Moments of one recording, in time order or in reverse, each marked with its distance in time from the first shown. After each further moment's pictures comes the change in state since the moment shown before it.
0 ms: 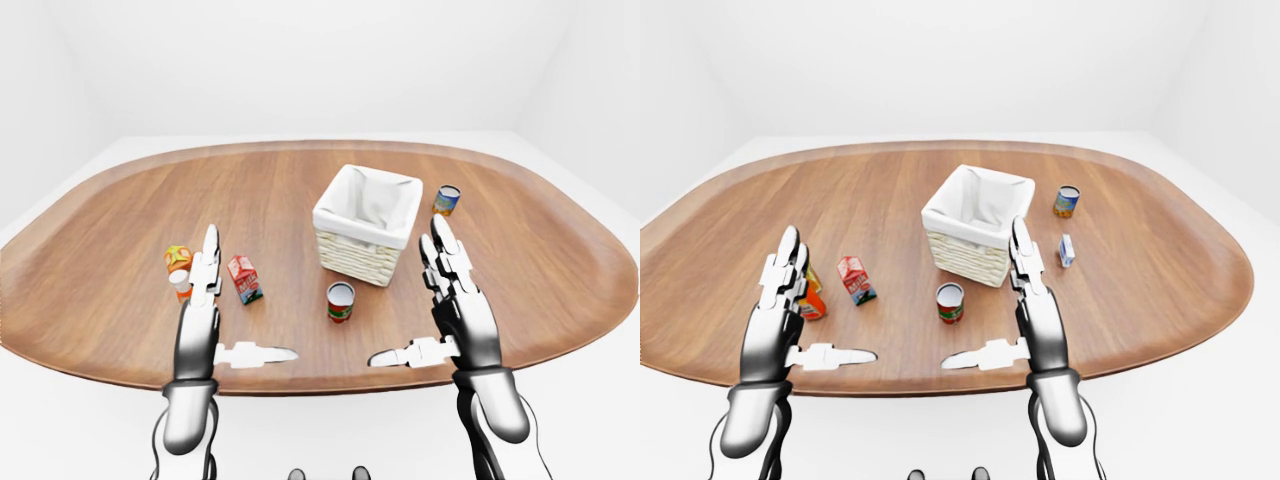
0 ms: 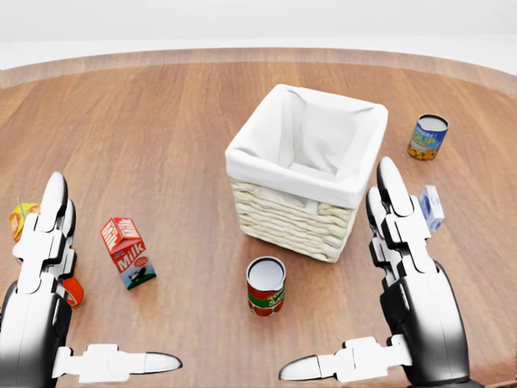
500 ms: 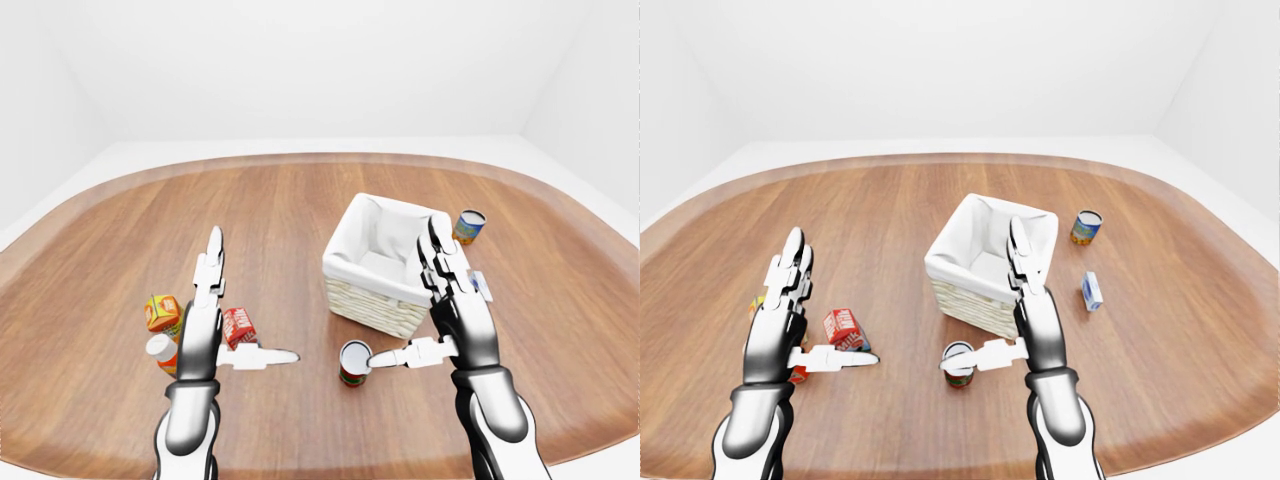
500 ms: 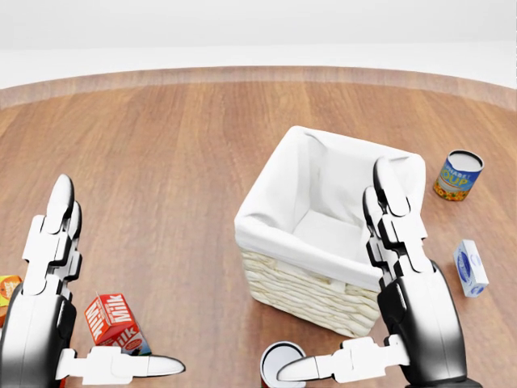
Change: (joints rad) left arm 0.006 0.002 -0.012 0.003 -0.007 0.000 -0.008; right arm -0.004 -0.002 0.007 0.002 0.001 0.000 0.003
